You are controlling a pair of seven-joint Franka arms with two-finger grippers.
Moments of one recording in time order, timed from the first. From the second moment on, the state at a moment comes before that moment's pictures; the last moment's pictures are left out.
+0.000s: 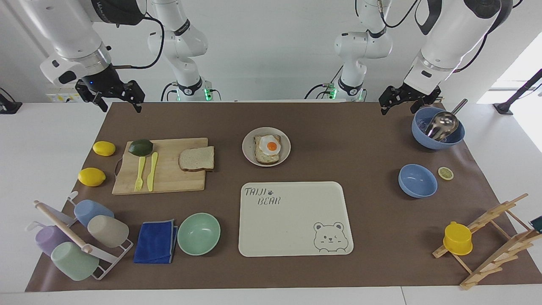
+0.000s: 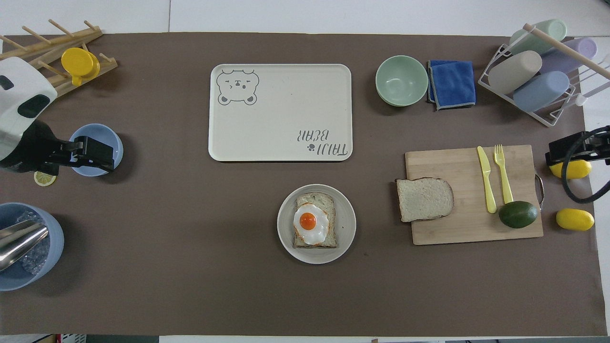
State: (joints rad) left arm -0.15 -0.03 -0.03 -1.62 -0.03 1.48 -0.16; right arm 0.02 -0.02 -0.07 -1.58 -0.04 1.47 -0.03
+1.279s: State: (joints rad) left arm -0.15 -0.03 -0.03 -1.62 -0.03 1.48 -0.16; right arm 0.06 -0.02 -0.06 -1.61 -0.03 1.51 -0.10
